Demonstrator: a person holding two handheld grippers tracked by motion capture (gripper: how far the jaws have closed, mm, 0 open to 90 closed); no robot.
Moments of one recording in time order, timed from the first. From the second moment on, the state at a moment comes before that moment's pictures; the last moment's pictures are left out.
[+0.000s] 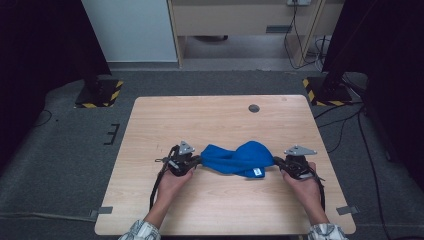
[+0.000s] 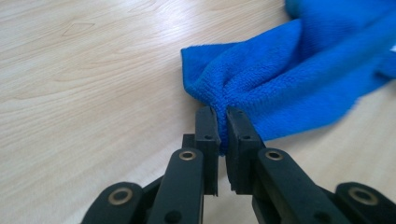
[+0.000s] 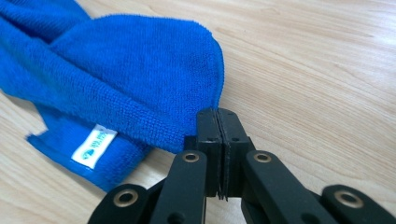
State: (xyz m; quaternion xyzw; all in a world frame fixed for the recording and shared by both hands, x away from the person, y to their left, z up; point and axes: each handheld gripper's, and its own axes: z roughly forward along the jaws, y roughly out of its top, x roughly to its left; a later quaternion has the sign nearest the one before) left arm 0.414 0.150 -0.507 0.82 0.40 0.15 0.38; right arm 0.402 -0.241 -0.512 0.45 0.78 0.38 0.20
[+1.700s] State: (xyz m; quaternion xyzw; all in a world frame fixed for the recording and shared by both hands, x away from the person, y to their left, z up) left arm 0.394 0.121 -0.513 0.80 0.39 0.18 0.41; right arm 0.397 -0.176 -0.515 0.34 0.82 0.43 0.18
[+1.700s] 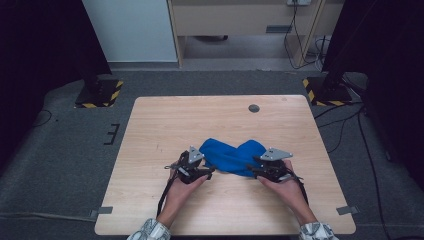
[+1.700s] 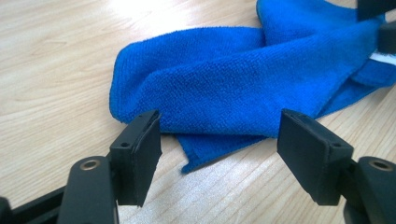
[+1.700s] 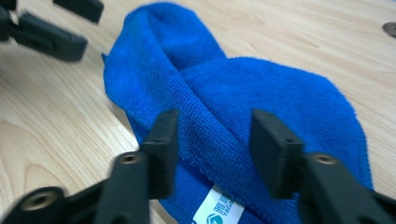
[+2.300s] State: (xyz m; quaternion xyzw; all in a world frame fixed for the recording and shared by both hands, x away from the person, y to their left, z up) left arm 0.393 0.125 -0.506 0.80 0.38 0.19 0.43; right arm 0.393 -0.193 -0.487 0.34 0.78 0.50 0.16
